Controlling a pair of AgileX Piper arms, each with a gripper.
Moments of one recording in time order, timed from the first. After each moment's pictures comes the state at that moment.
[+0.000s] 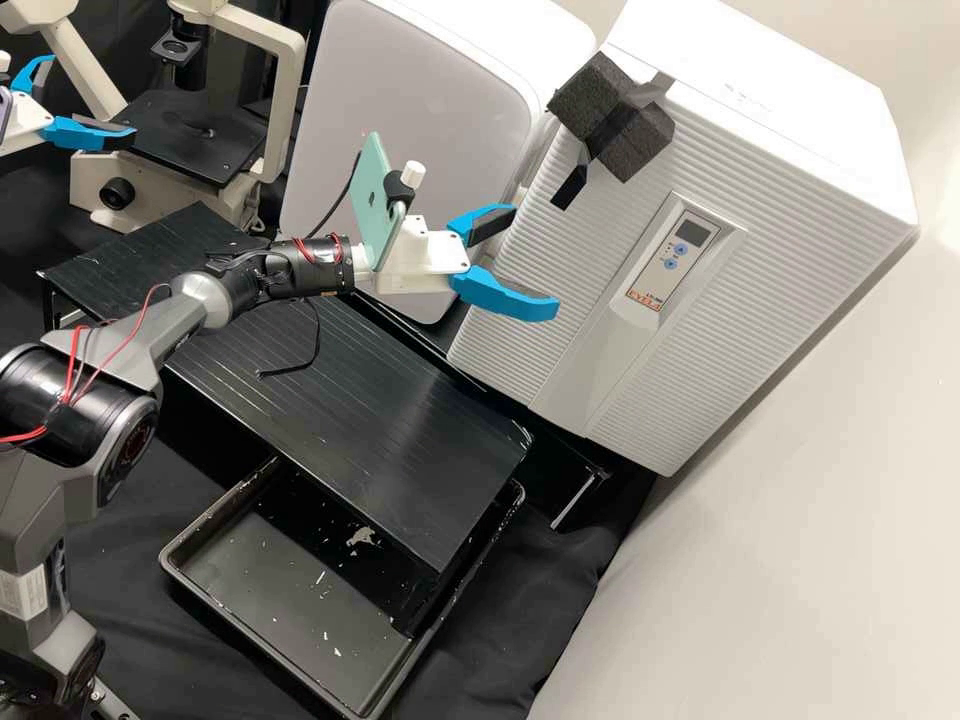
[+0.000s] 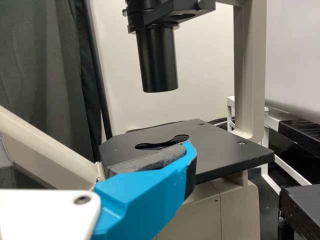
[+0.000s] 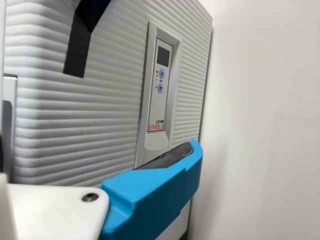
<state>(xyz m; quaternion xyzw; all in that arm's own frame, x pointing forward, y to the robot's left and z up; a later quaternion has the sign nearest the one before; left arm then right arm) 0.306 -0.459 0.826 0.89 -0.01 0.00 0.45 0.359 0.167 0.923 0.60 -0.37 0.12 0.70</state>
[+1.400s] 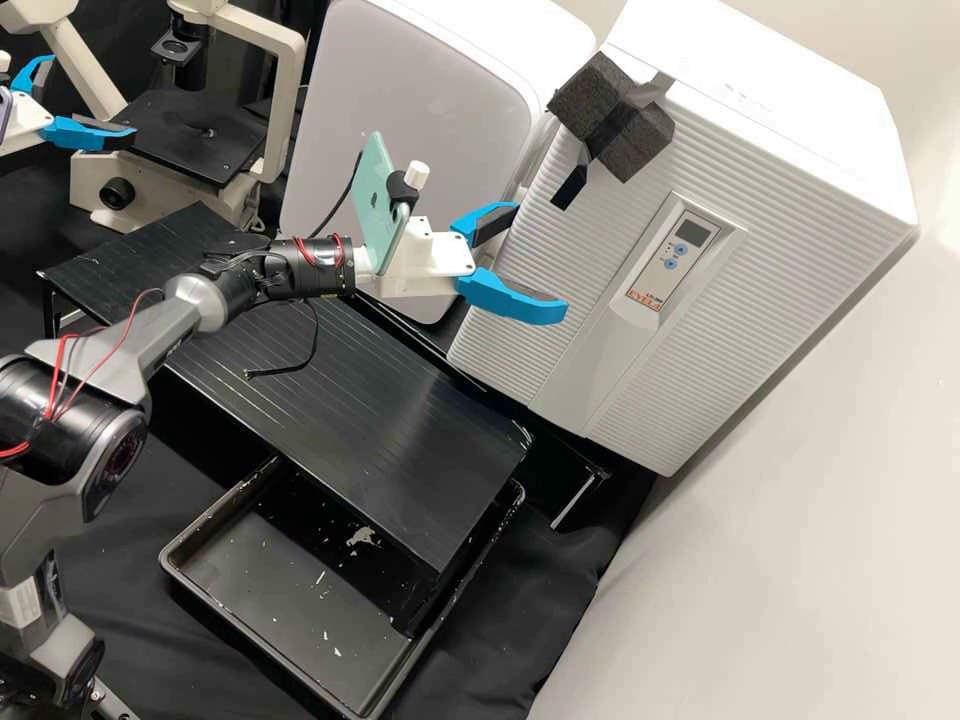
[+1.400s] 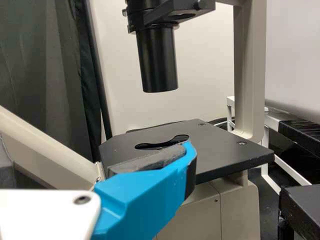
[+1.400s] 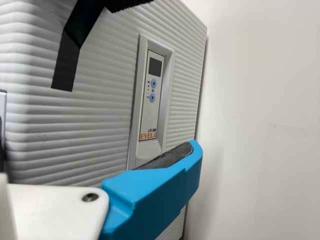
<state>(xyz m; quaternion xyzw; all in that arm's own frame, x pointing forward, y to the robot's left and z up) 0.306 -0.459 0.826 0.89 -0.01 0.00 0.45 0.349 0.170 0.934 0.60 -0.38 0.11 0.70</state>
